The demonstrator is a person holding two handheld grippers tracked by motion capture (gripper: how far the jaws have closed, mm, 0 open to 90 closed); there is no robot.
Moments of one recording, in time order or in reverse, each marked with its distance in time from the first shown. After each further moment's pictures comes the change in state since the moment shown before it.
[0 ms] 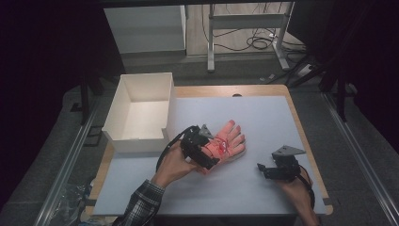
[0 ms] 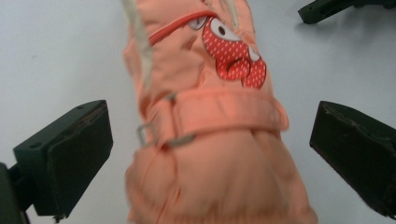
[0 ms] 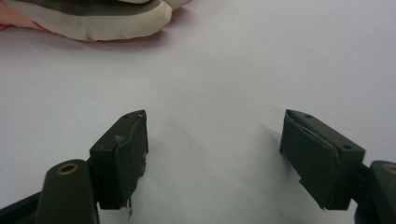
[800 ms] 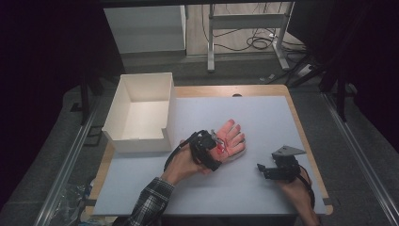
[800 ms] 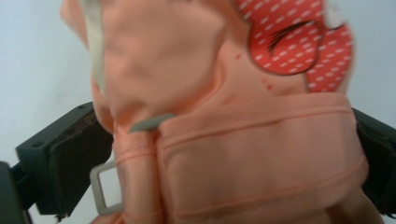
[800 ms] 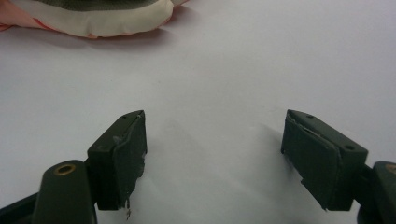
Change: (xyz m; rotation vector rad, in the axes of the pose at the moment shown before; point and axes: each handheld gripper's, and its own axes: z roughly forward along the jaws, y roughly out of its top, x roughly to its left) left arm 0.006 -0.004 0.049 0.136 0.055 0.032; right arm -0.001 -0.001 0.000 -0.003 0.008 -0.001
